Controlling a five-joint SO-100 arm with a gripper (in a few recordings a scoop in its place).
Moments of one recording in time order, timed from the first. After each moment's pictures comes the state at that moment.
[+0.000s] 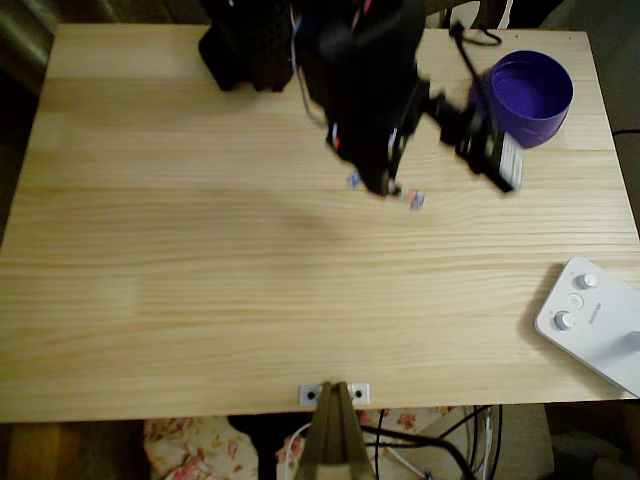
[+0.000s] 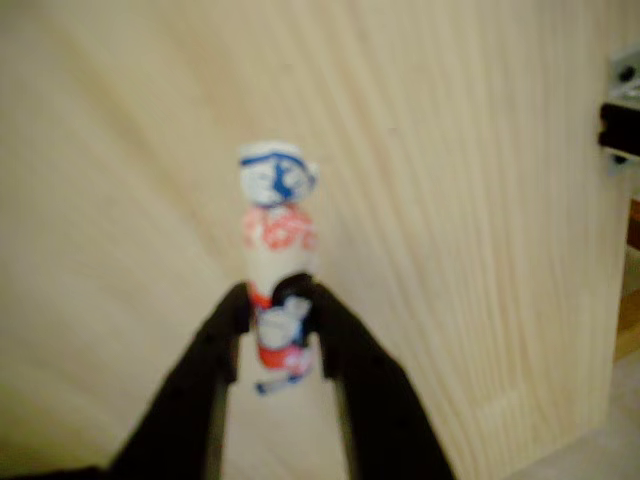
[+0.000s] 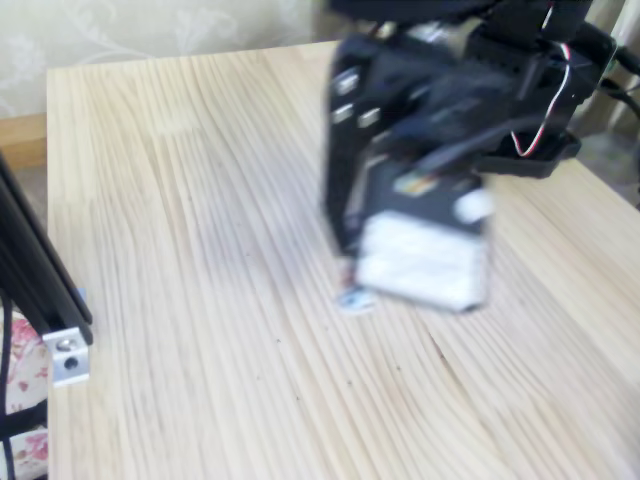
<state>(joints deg) -35.5 114.3 112.9 64.5 -26.2</state>
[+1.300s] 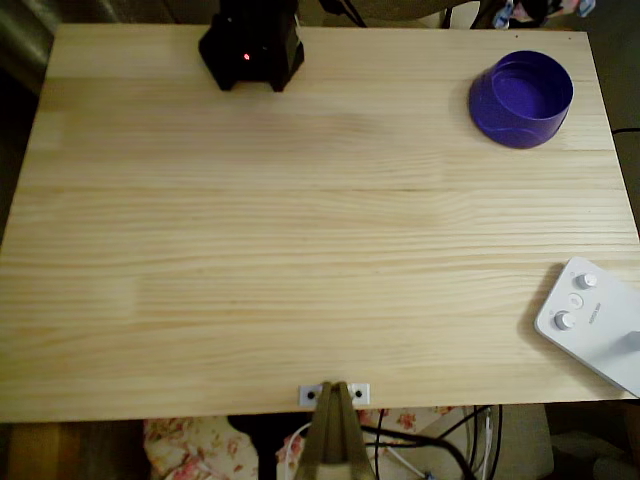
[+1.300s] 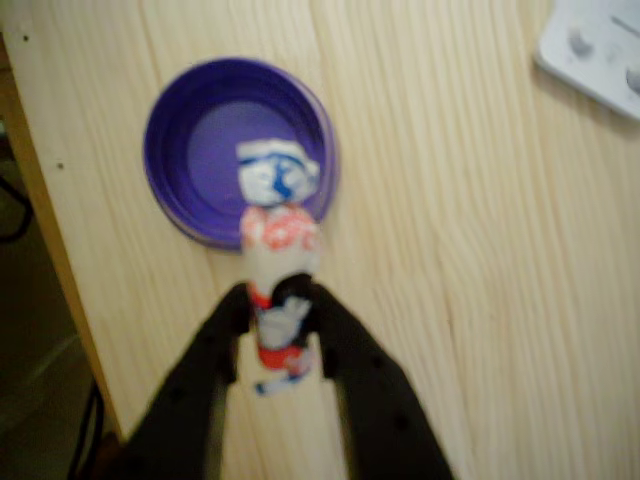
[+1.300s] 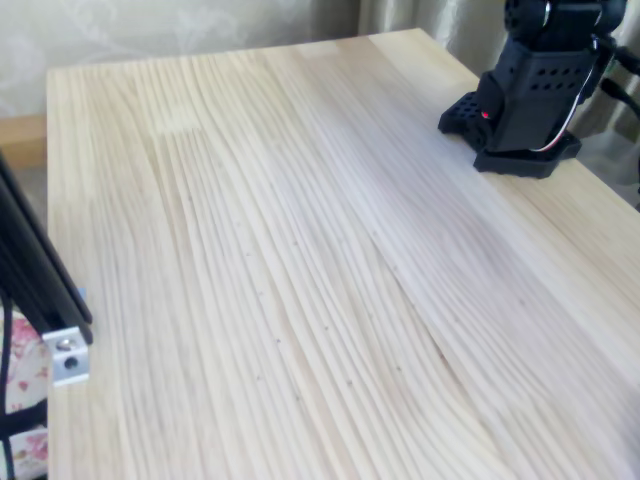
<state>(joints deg) -74.4 115.5 102.7 57.0 2.8</state>
